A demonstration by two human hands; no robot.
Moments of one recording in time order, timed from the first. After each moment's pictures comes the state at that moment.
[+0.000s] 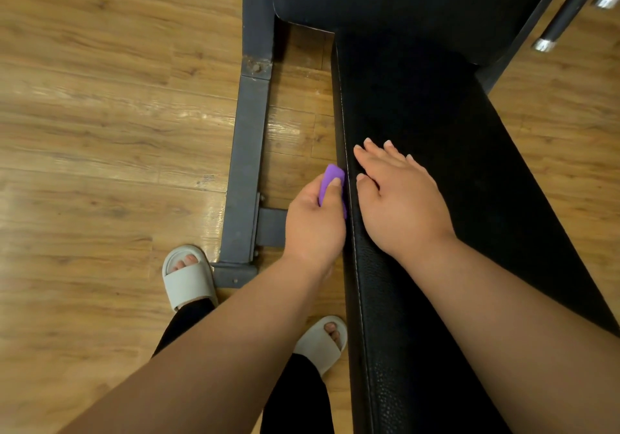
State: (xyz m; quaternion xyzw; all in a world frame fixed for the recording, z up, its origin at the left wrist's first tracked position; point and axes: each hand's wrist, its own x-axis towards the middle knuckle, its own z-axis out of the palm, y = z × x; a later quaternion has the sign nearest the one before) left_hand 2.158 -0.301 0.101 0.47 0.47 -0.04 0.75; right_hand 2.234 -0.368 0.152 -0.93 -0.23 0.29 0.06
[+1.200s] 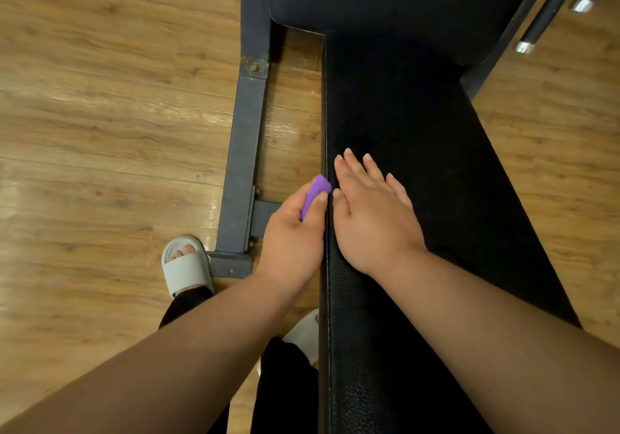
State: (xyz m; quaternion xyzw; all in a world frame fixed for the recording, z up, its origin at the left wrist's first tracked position) left_hand 2.124 -0.318 0.143 0.52 0.46 -0.04 0.72; right_hand 2.203 -0.387 0.179 -0.90 -0.25 0.35 0.03
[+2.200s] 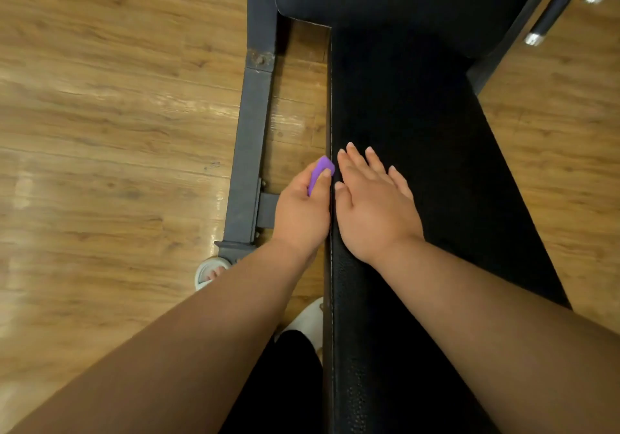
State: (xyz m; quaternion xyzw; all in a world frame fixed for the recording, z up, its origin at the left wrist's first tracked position) left_hand 2.142 -0.311 0.135 0.52 0.47 -0.05 0.71; right_hand 2.205 -0.385 0.180 -0.91 -0.25 0.35 0.02
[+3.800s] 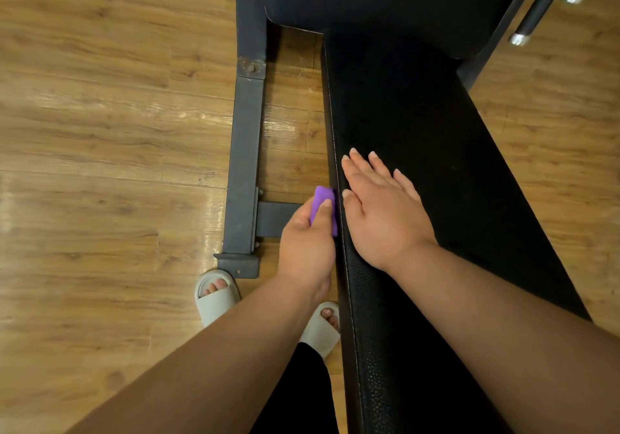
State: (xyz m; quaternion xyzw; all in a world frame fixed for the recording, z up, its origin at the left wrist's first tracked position) left_hand 2.125 -0.319 0.131 0.35 0.52 -0.06 0.78; right_hand 2.205 -0.382 0.178 -0.91 -0.25 0.34 0.02
